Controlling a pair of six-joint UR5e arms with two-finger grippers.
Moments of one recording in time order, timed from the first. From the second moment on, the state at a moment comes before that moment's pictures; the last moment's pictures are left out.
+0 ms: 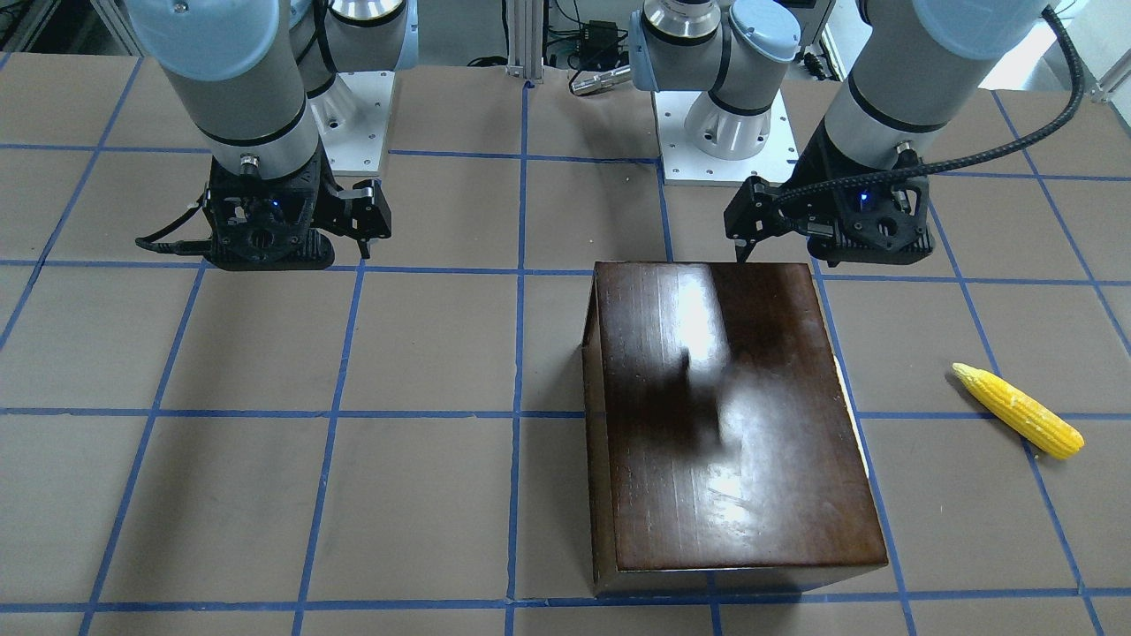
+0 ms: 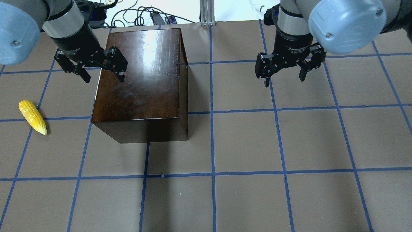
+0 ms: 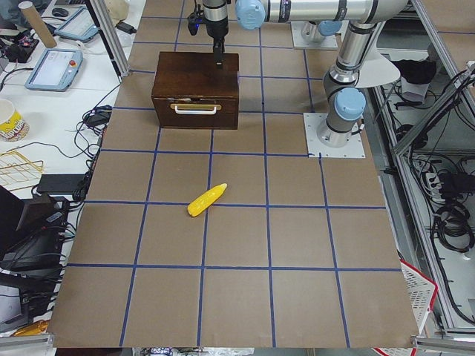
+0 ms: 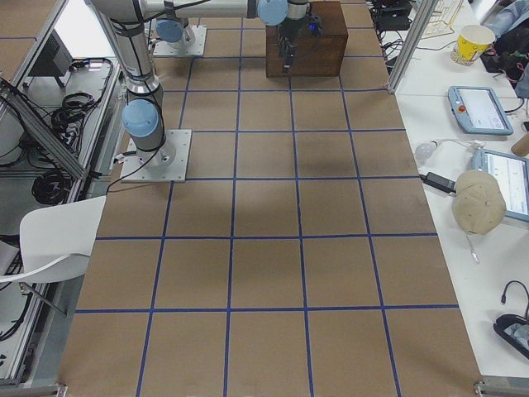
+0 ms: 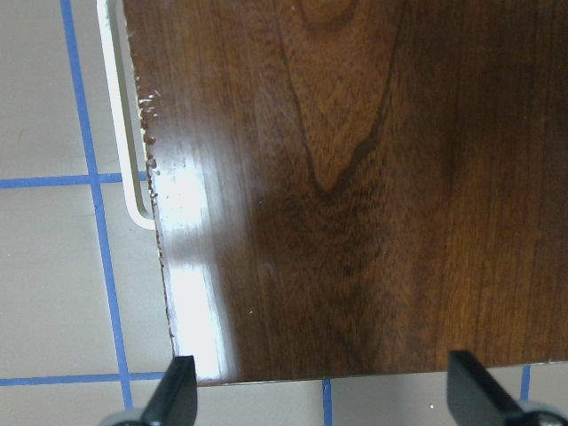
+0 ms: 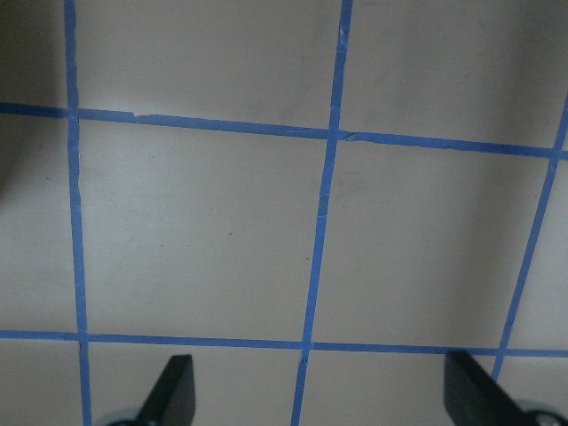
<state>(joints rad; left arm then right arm) -1.52 -1.63 -1.53 -1.61 1.57 0.08 1.69 -1.44 1.50 -1.50 -1.64 0.03</state>
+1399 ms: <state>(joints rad) -1.52 -1.61 -1.54 -1.61 1.56 0.08 1.69 -1.44 1.50 -1.50 -1.64 0.03</state>
